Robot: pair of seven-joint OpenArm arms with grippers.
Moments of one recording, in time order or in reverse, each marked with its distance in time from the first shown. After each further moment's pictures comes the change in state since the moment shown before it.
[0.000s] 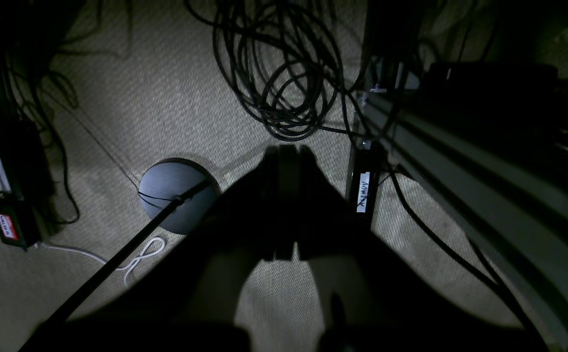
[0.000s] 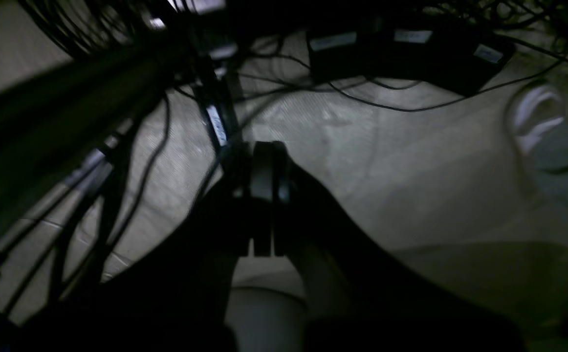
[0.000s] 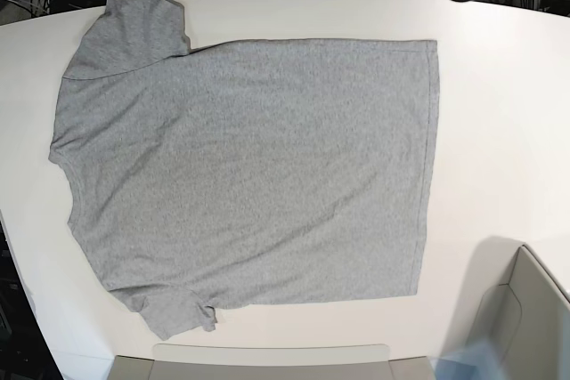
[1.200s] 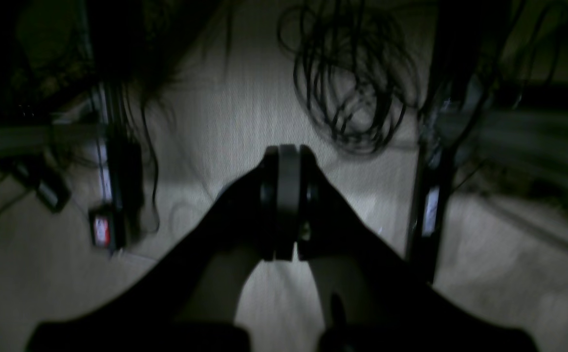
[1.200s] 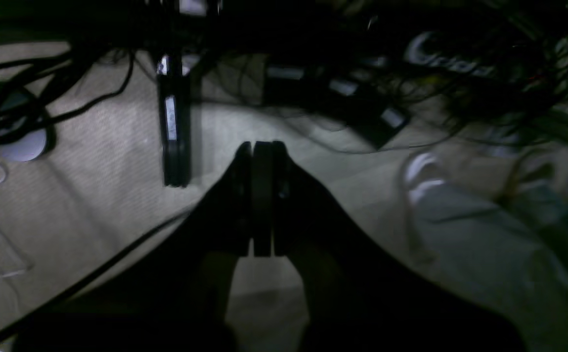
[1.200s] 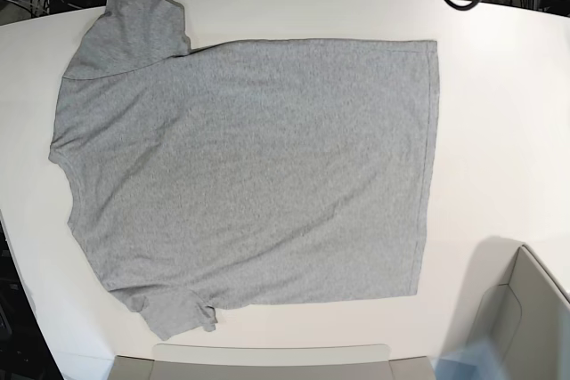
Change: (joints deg) left arm 36.5 -6.9 -3.8 56.5 -0.1 -0.6 10.7; right arm -38.5 11.3 0.7 53.1 -5.9 -0.9 -0.6
